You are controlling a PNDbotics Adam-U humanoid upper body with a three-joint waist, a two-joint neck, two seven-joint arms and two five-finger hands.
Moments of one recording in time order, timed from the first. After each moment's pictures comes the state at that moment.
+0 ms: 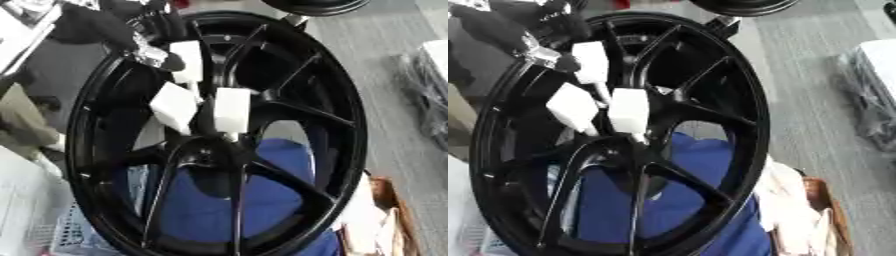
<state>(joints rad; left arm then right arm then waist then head) -1.17 0.68 -0.49 -1.44 -0.17 0.18 -0.86 -0.47 -0.73 0.03 -1.94 -0.29 0.11 -0.41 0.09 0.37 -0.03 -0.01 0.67</state>
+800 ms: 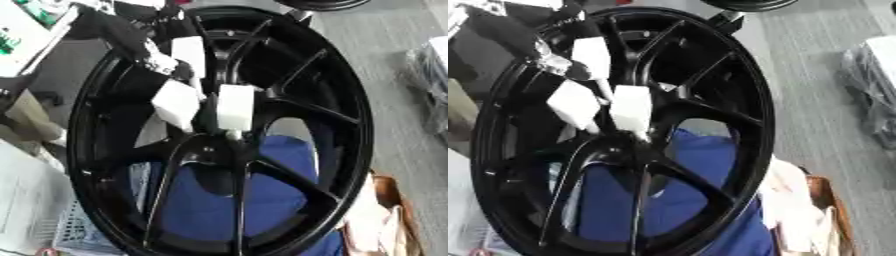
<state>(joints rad) -1.17 0.65 -0.50 -1.43 -0.17 0.18 -0.86 -0.47 -0.73 0.03 -1.94 -0.29 0.11 -0.41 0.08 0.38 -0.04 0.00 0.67</state>
